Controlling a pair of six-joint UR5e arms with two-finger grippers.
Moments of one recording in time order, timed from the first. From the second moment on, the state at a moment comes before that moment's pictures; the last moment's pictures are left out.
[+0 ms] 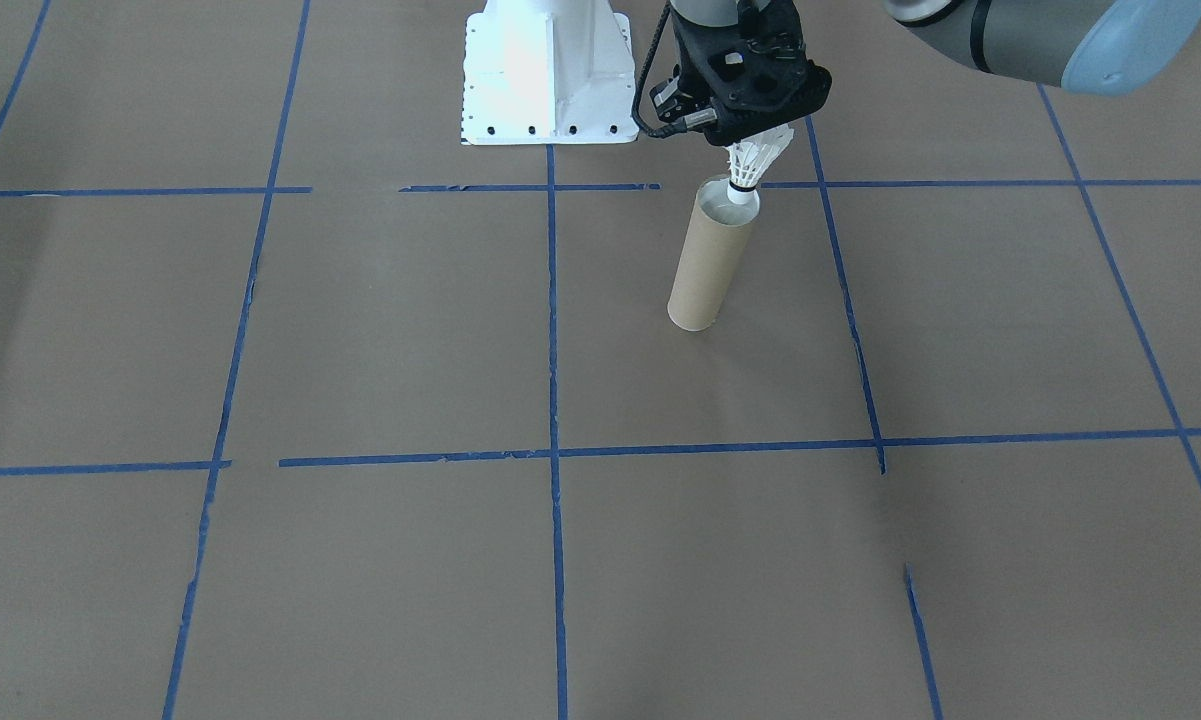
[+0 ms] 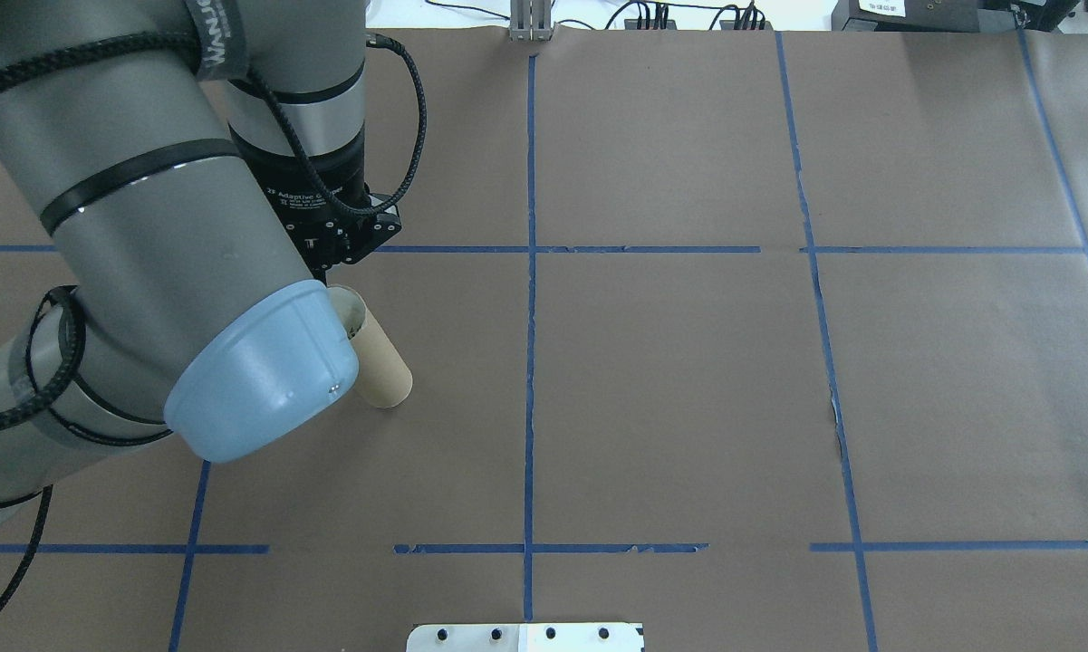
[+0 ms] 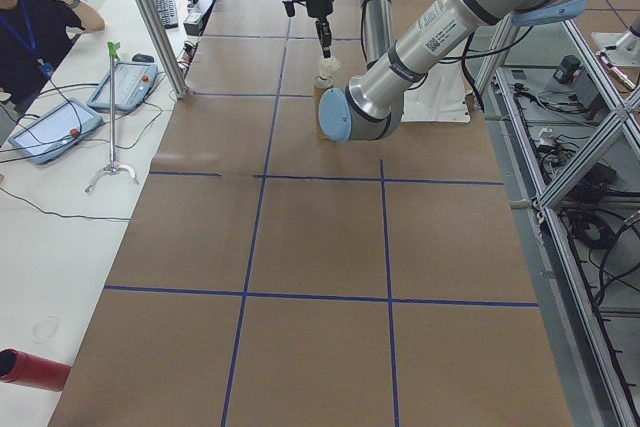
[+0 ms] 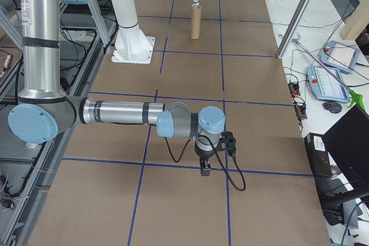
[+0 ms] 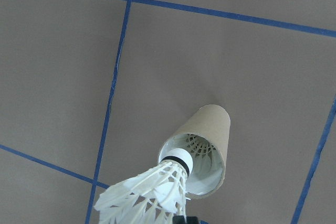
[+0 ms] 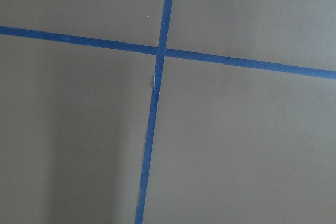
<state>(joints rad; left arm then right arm) -0.73 -2.56 -1.96 -0.54 -2.05 -1.10 1.54 -1.63 1.63 -1.57 2.29 -0.10</state>
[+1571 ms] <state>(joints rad) -0.92 -2.29 -2.10 -0.95 -2.06 -1.00 1.54 -1.63 1.63 -1.57 2.29 -0.10</state>
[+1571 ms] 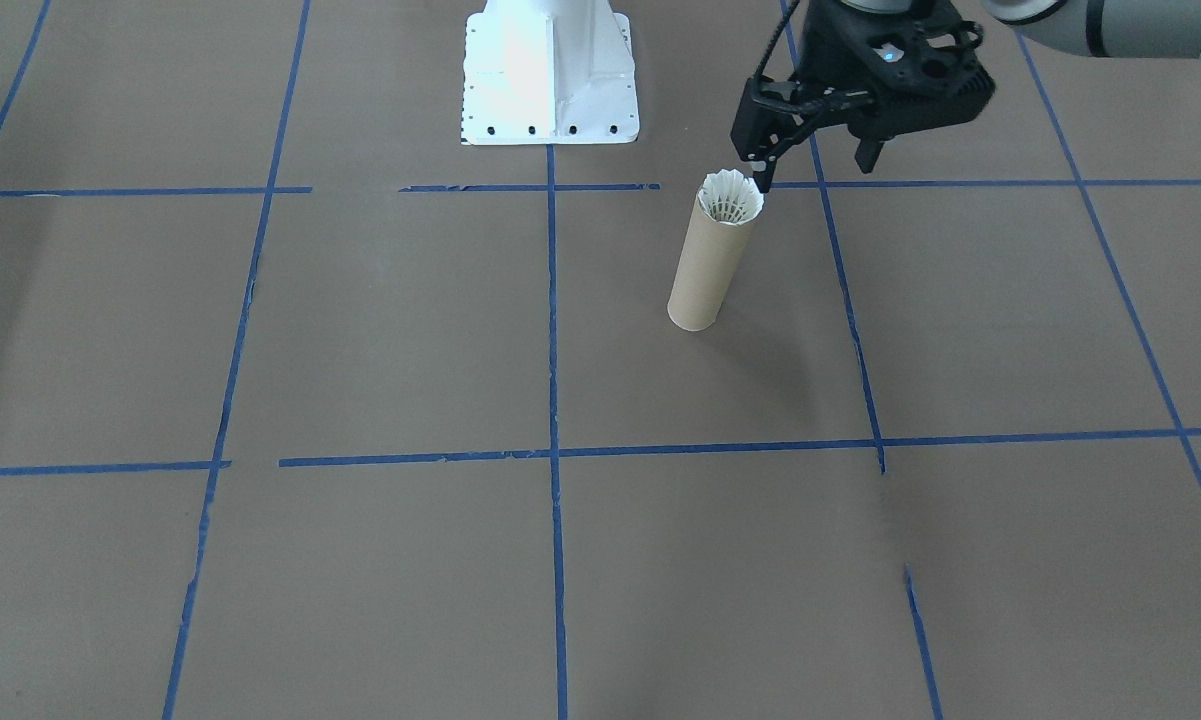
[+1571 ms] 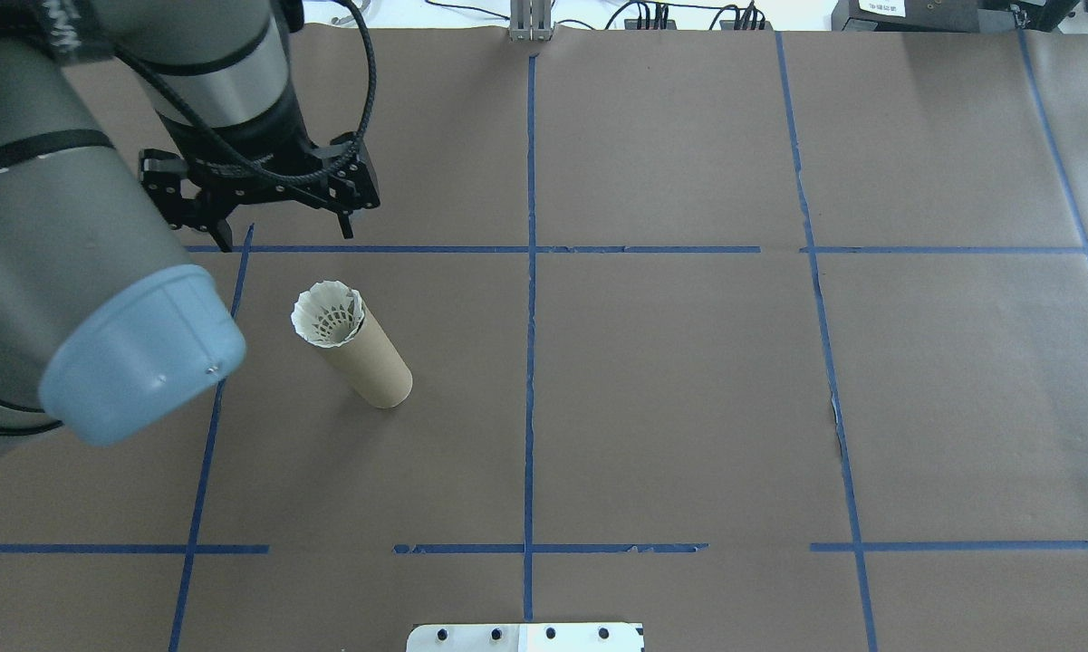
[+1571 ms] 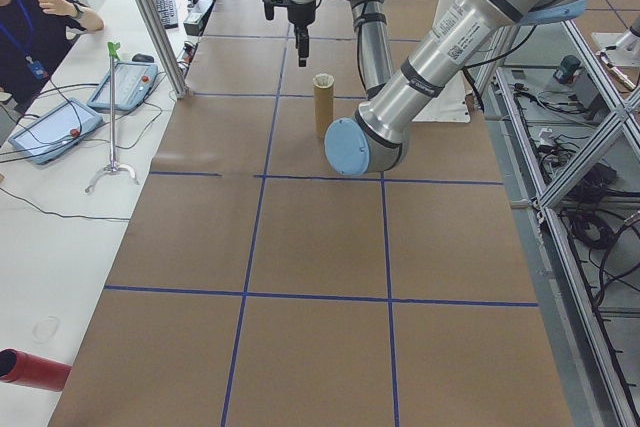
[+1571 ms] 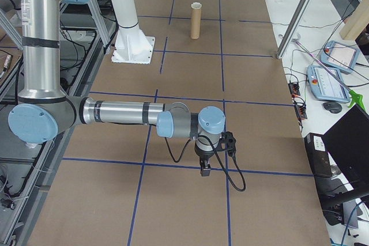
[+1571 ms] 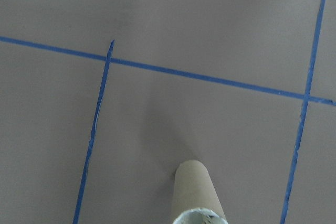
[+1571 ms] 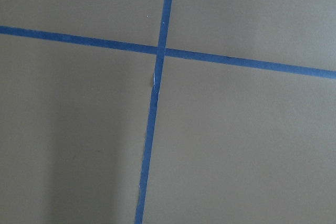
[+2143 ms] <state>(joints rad) -1.21 -1.97 -1.97 -1.26 -2.19 -0.45 1.54 -1.63 1.63 -1.57 2.29 -0.10</state>
